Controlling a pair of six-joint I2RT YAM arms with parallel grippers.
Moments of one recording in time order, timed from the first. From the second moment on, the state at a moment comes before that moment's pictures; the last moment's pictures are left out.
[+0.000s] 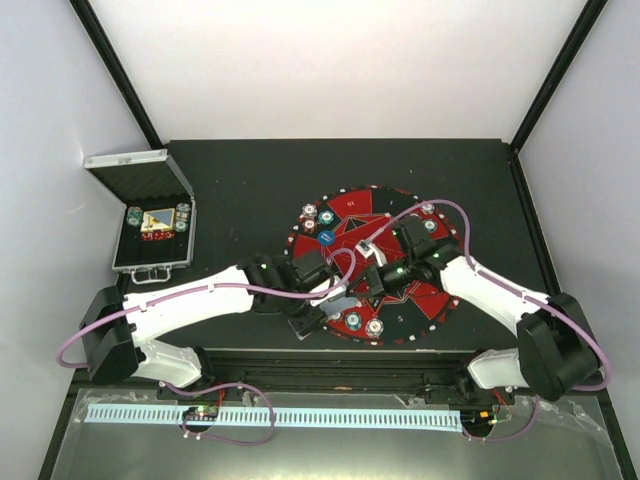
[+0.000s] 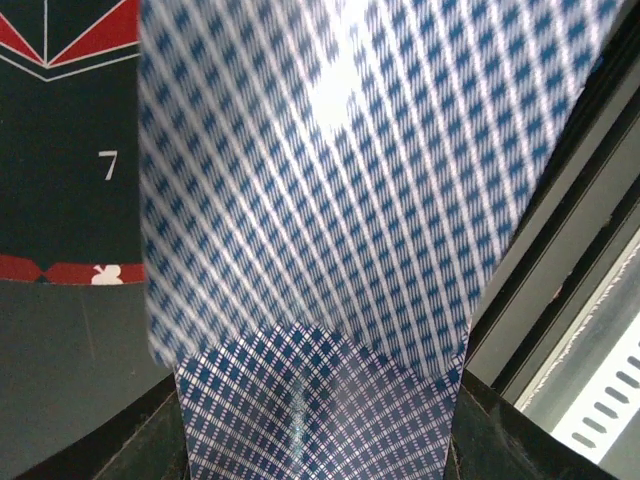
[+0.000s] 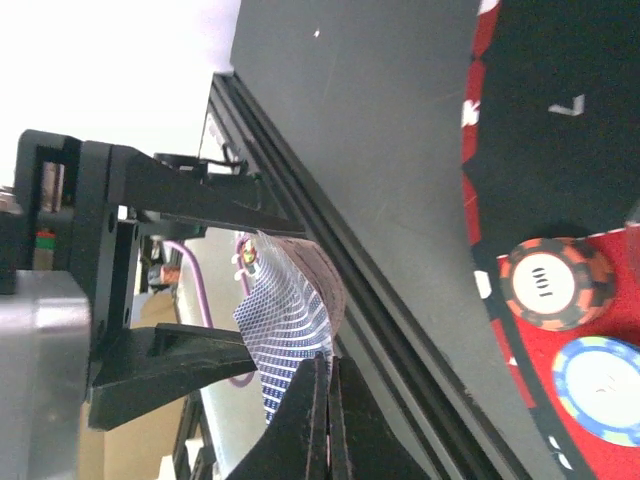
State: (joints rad) left arm -1.06 1.35 1.04 -0.92 0.10 -0.10; right arm 0.56 1.35 0.77 -0.41 -0.99 0.42
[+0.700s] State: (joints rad) left arm -0.72 1.32 1.06 -0.95 0.01 -0.09; right arm 0.35 1.15 0.80 -0.47 -0.58 0.47
